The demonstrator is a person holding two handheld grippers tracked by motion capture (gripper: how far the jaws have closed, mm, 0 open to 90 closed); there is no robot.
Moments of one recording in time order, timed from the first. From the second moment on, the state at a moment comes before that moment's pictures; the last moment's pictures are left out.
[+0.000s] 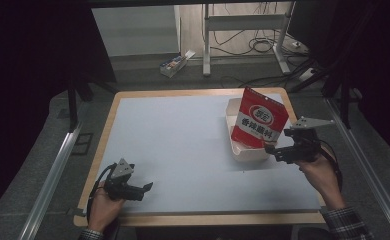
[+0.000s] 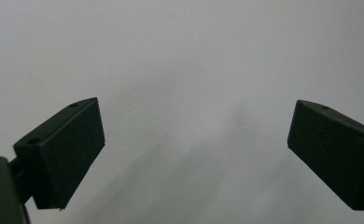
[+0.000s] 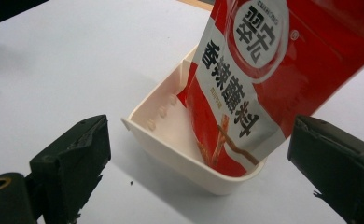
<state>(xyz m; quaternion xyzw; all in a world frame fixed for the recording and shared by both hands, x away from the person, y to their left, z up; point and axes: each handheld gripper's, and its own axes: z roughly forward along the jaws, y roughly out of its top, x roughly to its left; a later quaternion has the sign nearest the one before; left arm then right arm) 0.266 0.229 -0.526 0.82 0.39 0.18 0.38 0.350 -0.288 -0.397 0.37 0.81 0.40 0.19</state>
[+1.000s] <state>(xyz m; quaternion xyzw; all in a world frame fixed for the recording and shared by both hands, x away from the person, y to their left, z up) 0.265 0.228 -0.527 0.82 0.39 0.18 0.38 0.321 -0.265 -0.415 0.35 0.82 0.41 0.17</state>
